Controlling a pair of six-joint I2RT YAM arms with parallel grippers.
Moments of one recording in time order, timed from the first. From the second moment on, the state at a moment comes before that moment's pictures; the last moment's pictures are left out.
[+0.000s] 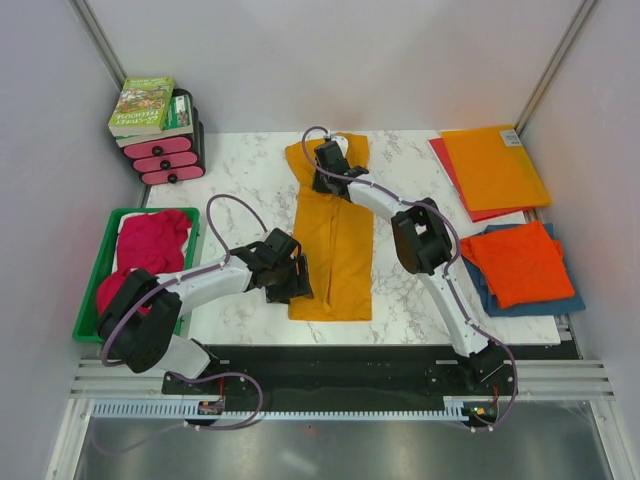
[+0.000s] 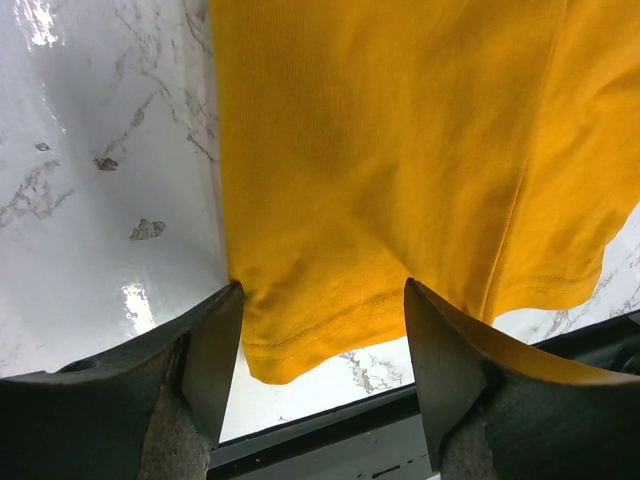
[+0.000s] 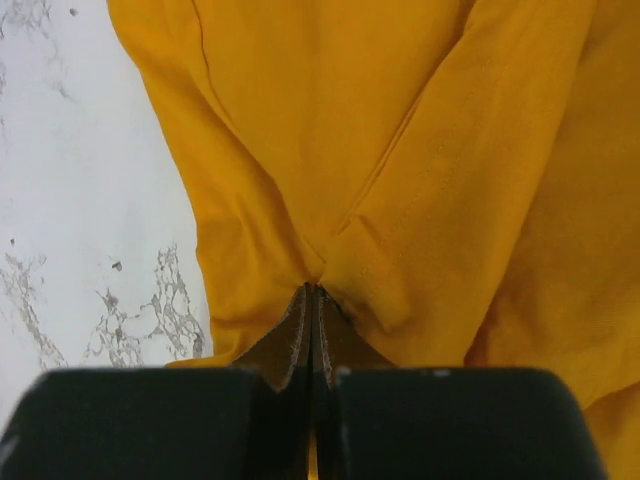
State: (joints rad) left arm -0.67 1.45 0.74 -0.41 0.09 -0.78; right arm 0.58 2.57 2.18 -0.29 0.17 0.58
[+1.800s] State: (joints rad) left arm -0.67 1.47 0.74 -0.39 0.11 -0.79; right arm 0.45 2.24 1.80 -0.26 0.45 0.57
